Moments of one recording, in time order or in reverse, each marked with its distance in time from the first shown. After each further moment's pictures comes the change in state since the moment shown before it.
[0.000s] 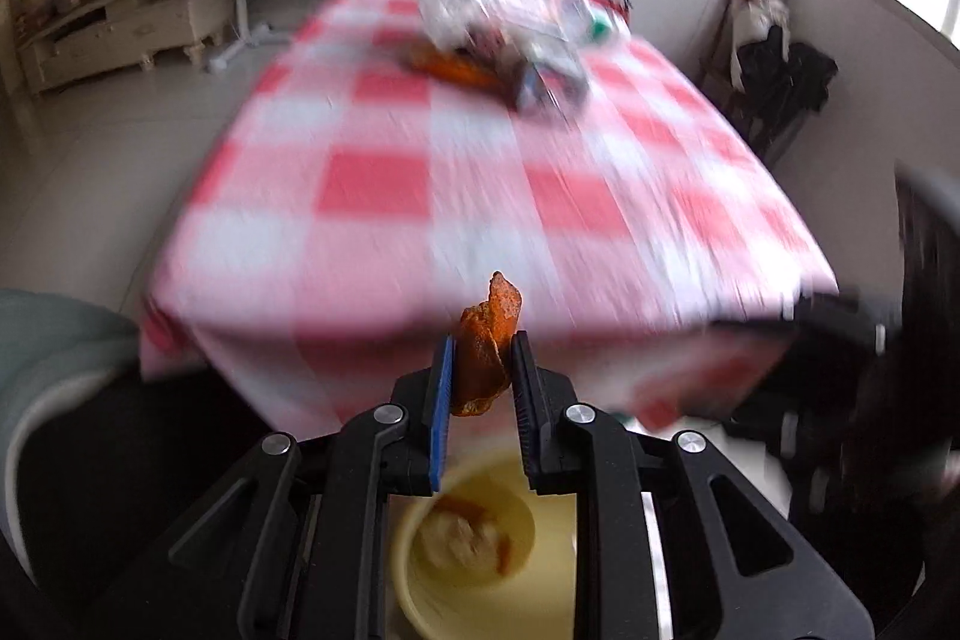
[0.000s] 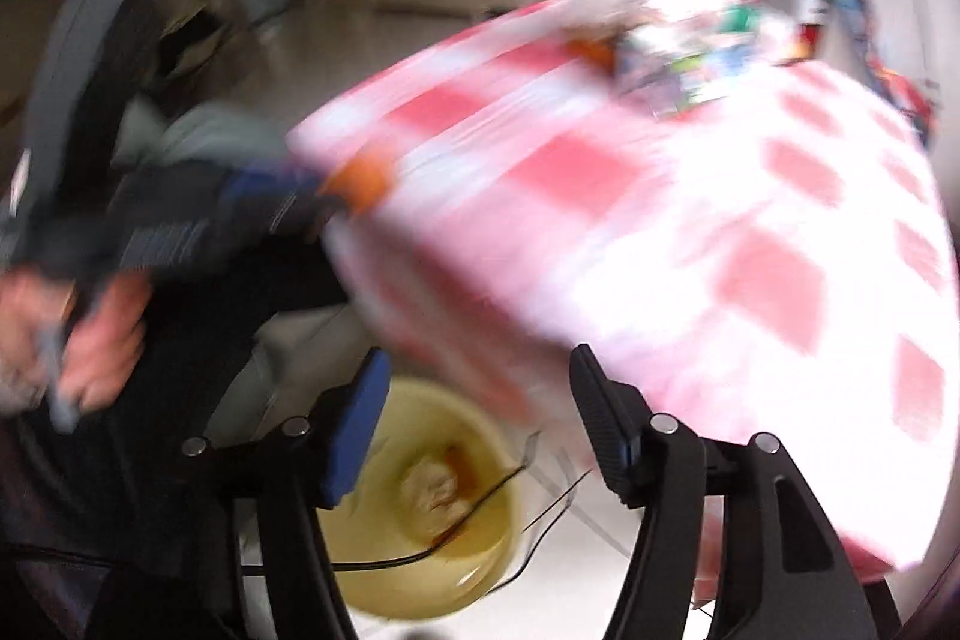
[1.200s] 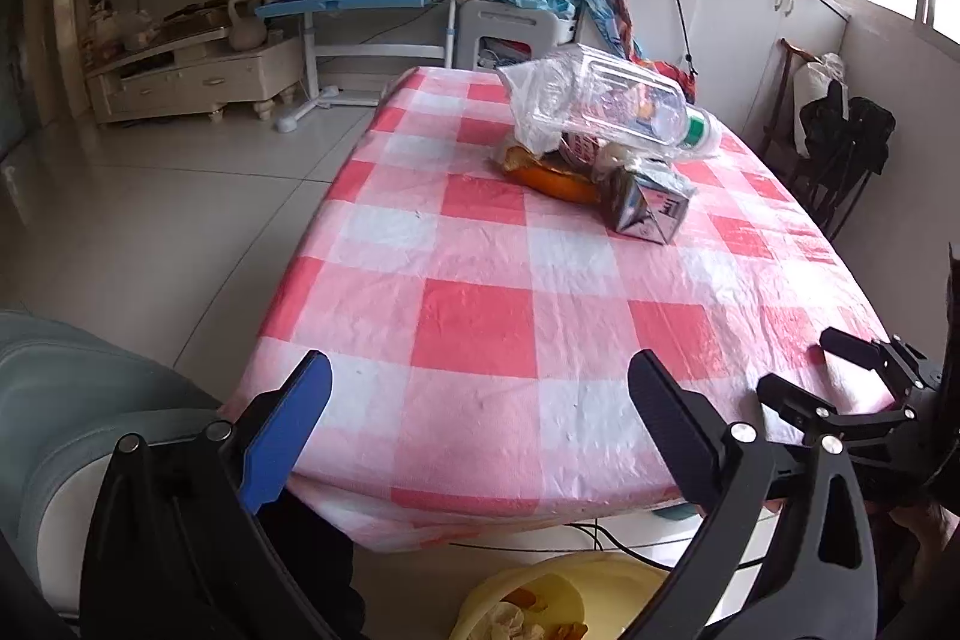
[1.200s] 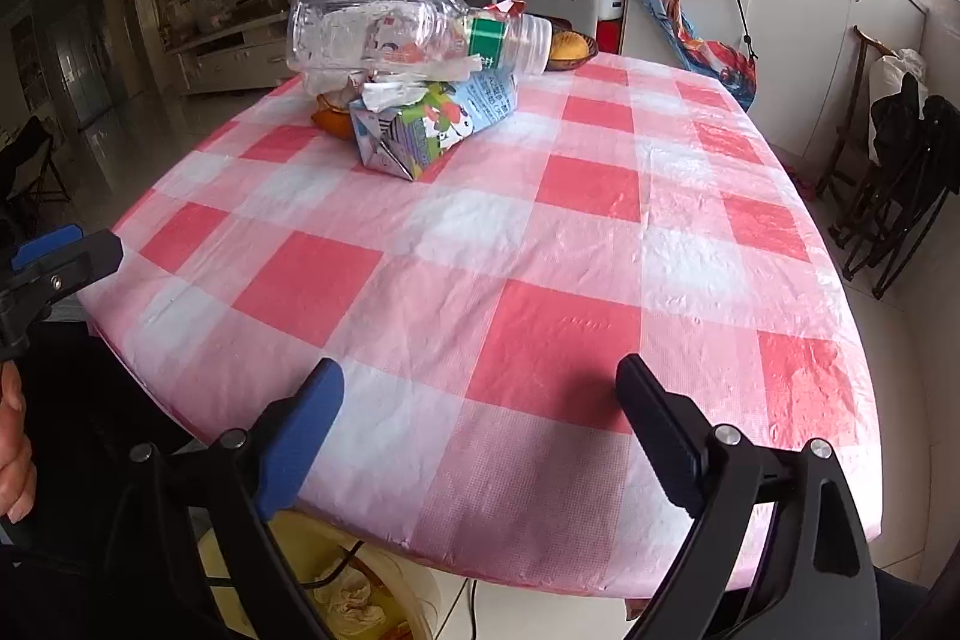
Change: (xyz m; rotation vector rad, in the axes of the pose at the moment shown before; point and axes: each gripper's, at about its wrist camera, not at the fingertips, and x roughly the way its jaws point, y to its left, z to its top) left arm 0.003 0.025 0.043 -0.041 -0.198 0.175; right arm 0.007 -0.048 0.004 0.242 -0.124 -0.407
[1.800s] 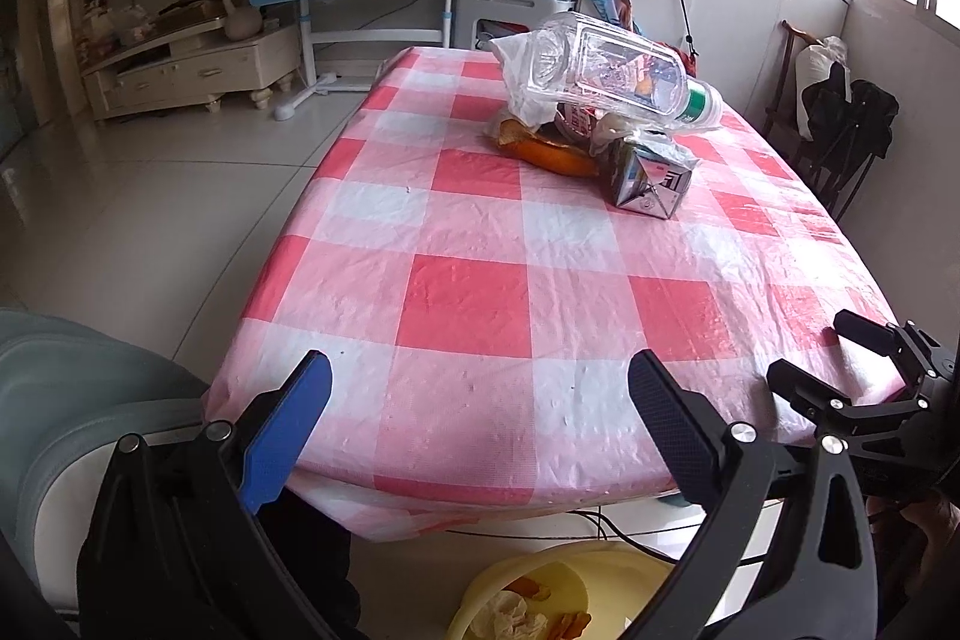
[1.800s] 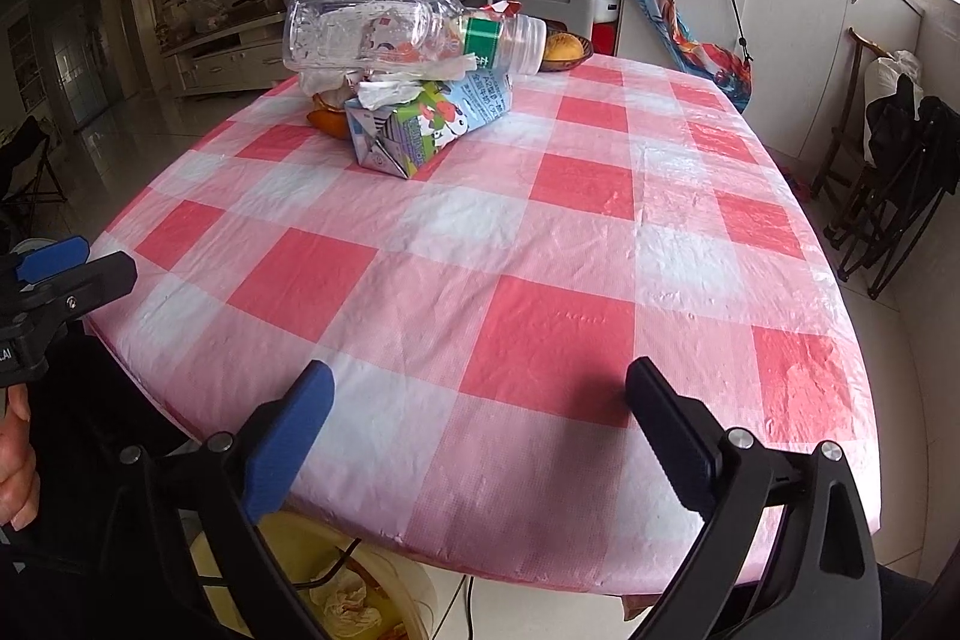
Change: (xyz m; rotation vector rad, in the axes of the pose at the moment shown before) left arm 0.011 -0.004 -0.005 0.005 0.034 0.016; right arm -0.001 0.000 -0.003 0.003 -0.005 -0.009
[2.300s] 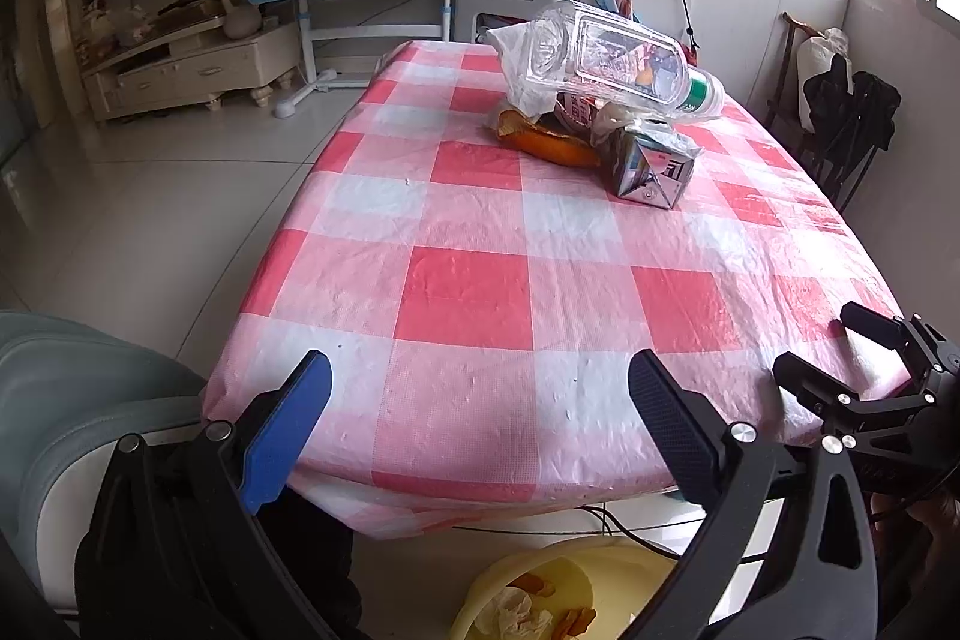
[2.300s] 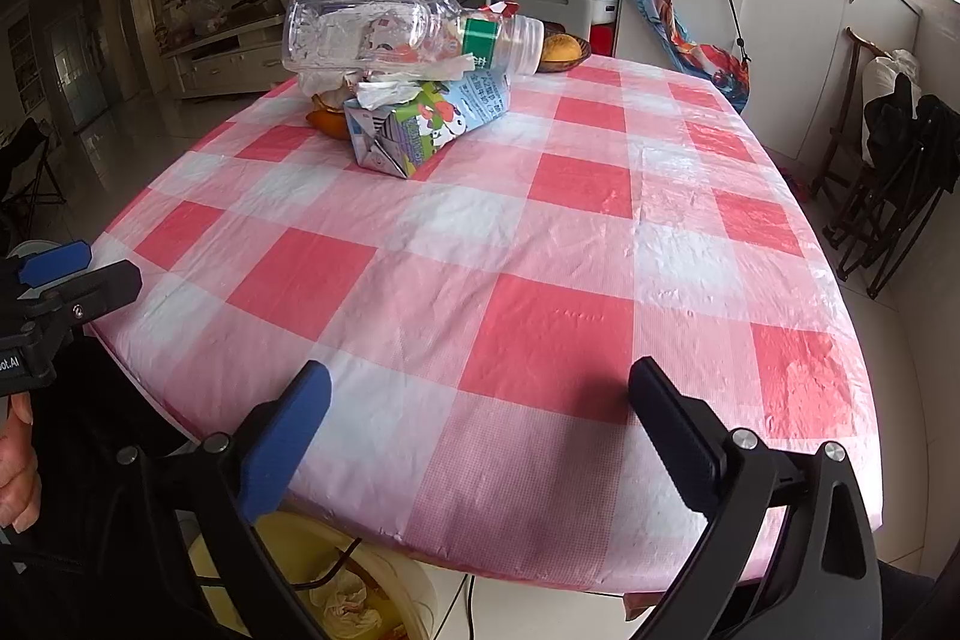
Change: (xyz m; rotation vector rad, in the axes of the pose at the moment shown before) left arm 0.004 -0.004 -0.002 0.010 0.014 0.008; right arm -0.001 -0.001 -0.001 0.004 -0.003 -0.001
